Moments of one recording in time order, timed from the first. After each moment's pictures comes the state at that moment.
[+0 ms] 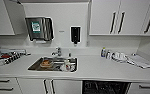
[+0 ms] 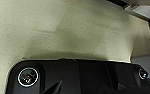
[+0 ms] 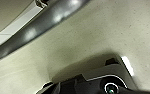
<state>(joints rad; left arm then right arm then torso) 1.52 2.85 -2.41 0.03 -0.21 -0.08 -1.24 2.45 -2.01 0.01 -0.19 0.58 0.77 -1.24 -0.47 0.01</state>
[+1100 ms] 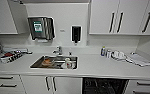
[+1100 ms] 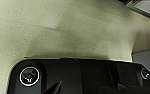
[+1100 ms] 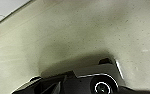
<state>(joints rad) 1.52 2.87 -2.44 0.03 -0.21 -0.08 -1.29 2.56 -2.17 -0.05 -0.15 0.46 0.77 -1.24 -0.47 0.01</state>
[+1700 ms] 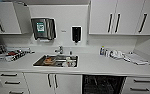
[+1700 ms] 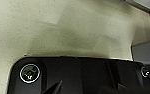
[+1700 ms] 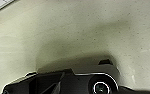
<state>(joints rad) 1.53 2.87 -2.44 0.03 -0.21 -0.08 -1.34 2.63 -2.26 -0.06 -0.09 0.33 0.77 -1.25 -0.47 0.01</state>
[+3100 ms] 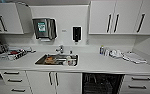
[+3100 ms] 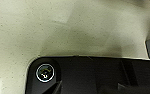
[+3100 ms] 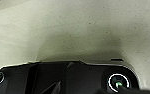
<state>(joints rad) 1.52 2.96 -2.64 0.03 -0.21 -0.08 -1.47 2.88 -2.55 -0.15 0.11 0.21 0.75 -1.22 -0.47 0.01</state>
